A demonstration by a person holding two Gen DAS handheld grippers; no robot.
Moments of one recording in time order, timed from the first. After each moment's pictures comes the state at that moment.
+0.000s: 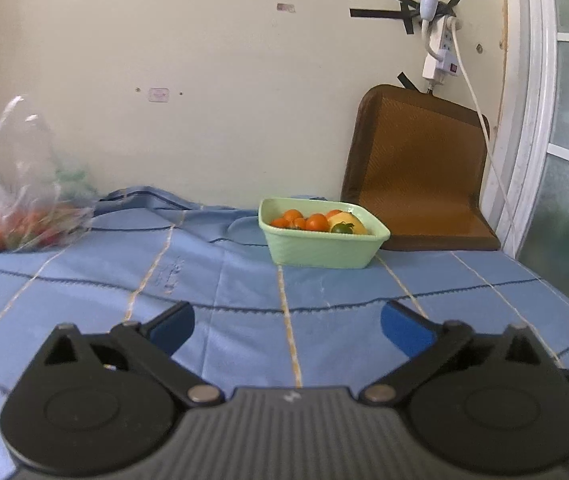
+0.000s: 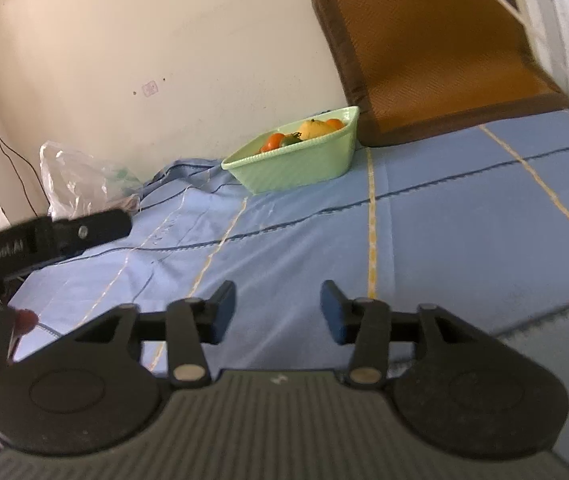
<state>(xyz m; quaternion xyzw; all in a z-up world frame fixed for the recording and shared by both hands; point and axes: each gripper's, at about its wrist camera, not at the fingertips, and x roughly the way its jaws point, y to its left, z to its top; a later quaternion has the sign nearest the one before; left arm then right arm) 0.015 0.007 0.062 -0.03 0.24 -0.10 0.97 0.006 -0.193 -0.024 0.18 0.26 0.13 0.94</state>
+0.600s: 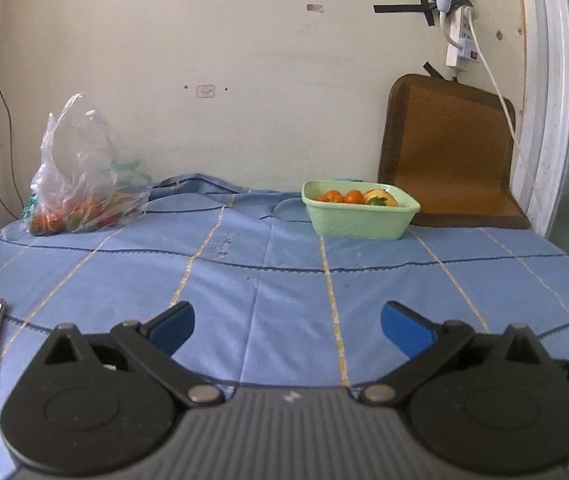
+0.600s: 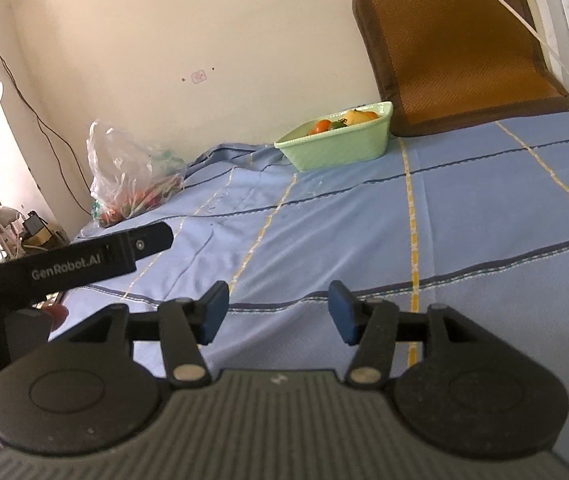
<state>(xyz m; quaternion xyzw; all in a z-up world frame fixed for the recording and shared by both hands) -0.035 0.012 0.055 0.00 0.25 -0.03 0.97 -0.043 -0.169 -0.017 0.17 0.25 0.16 0.94</state>
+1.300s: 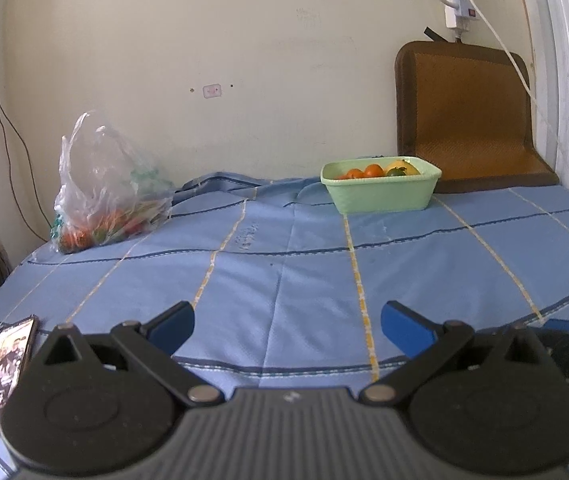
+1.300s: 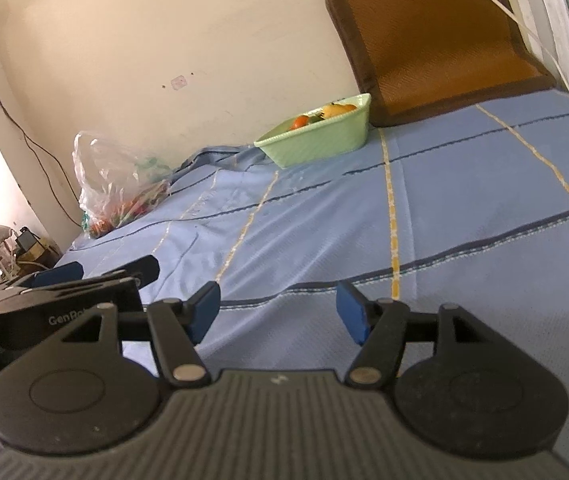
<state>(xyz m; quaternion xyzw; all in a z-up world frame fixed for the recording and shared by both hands) -0.033 -0.009 0.041 0.08 0.25 0.01 0.96 -0.043 -0.182 -0.027 0.20 0.26 0.14 0.93</state>
